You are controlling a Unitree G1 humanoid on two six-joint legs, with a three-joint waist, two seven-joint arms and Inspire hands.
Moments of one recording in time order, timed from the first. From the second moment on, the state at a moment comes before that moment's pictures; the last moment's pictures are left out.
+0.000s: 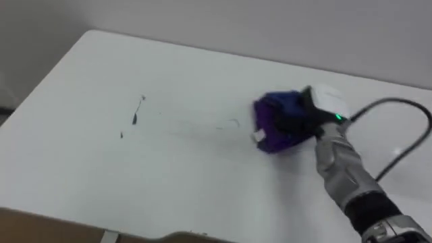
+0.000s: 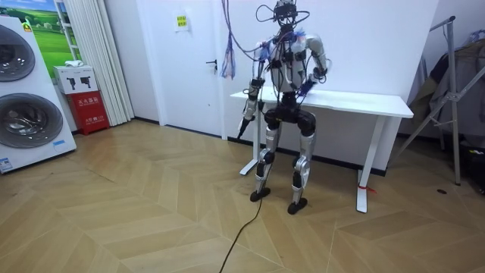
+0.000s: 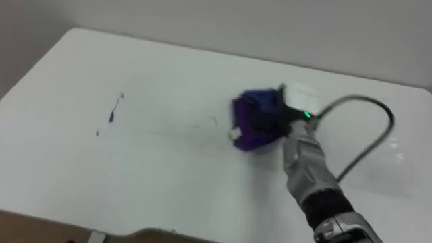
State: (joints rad) left arm 0.33 0.22 0.13 0.83 0.21 0.11 0.20; right arm -0.51 -0.28 0.36 0.66 -0.78 0.12 -0.24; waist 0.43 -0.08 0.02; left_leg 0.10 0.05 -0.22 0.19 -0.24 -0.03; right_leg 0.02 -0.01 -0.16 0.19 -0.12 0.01
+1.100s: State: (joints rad) left arm 0.41 0.22 0.11 0.78 0.27 0.11 0.22; right arm -0.28 -0.34 0.26 0.73 -0.74 0.16 -0.31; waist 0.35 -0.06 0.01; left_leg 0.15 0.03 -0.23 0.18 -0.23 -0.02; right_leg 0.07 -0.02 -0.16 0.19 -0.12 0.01
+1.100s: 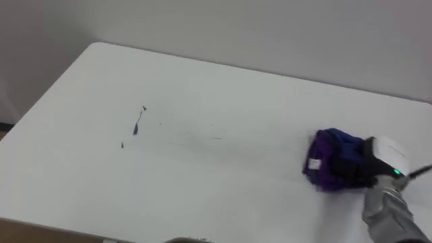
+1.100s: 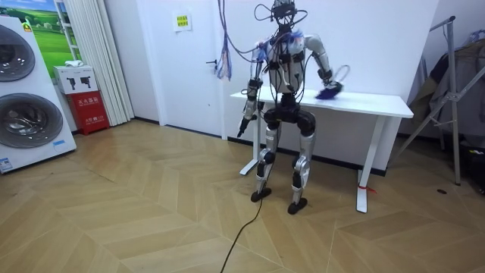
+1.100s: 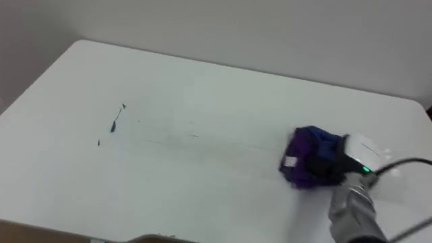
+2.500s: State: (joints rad) left arm 0.33 0.21 0.19 0.85 0.20 0.04 0.22; right arm -0.47 -0.36 0.33 0.60 -0.93 0.05 -0.22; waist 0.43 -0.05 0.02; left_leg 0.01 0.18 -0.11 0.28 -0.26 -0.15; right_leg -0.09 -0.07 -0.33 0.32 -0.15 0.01
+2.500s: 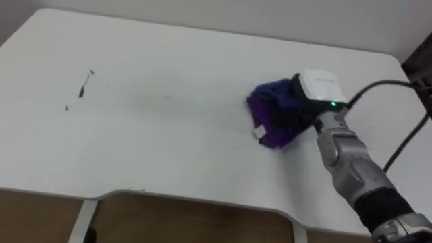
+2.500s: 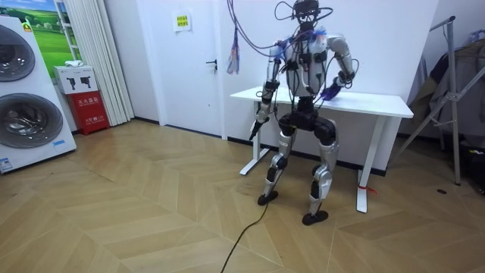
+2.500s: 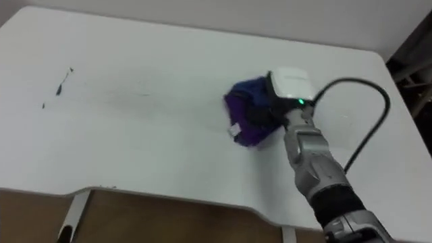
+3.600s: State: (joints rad) left arm 0.48 0.25 0.32 0.77 0.19 0.04 0.22; right arm 0.06 -0.58 -0.26 0.93 -0.58 0.06 -0.37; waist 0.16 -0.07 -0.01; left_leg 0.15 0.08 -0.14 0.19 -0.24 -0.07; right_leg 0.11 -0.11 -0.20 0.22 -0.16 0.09
